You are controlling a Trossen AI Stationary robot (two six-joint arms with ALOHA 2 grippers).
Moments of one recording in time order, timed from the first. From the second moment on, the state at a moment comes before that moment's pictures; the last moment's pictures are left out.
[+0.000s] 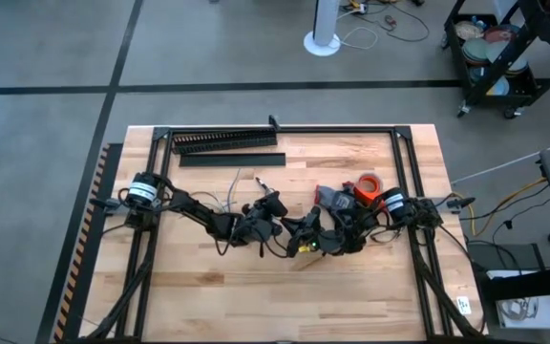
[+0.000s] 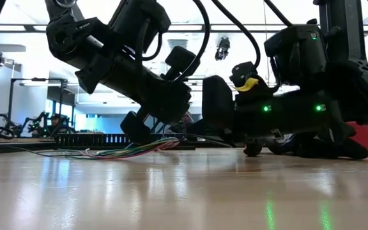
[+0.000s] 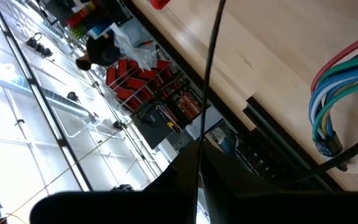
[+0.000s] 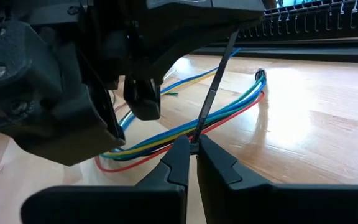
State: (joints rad) left arm -0.20 1.96 0.90 0.61 -1.12 1.70; right arm 0.29 2.33 0.72 1.39 0.77 0.44
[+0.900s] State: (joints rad) left arm -0.20 1.96 0.89 0.61 -1.10 1.82; right arm 0.29 2.27 0.72 1.28 0.75 0.56
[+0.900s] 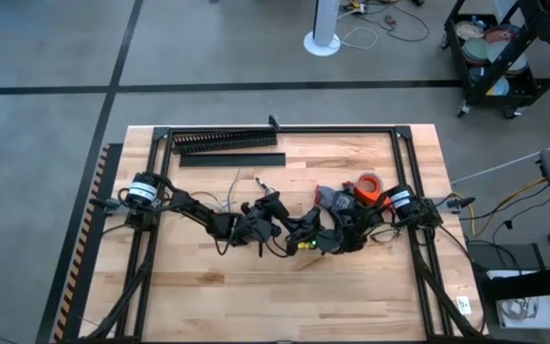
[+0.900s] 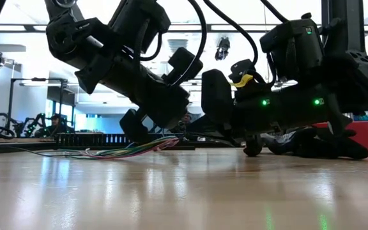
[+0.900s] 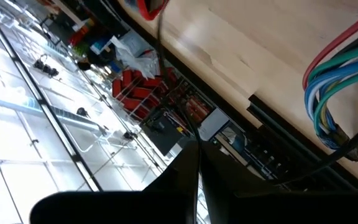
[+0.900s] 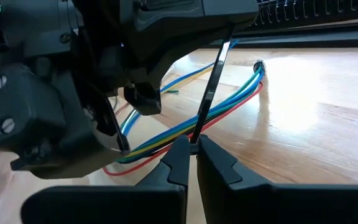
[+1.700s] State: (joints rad) left arm -0.19 1.92 0.85 0.59 -1.06 1.83; right arm 0.29 2.27 0.72 1.27 0.75 0.57
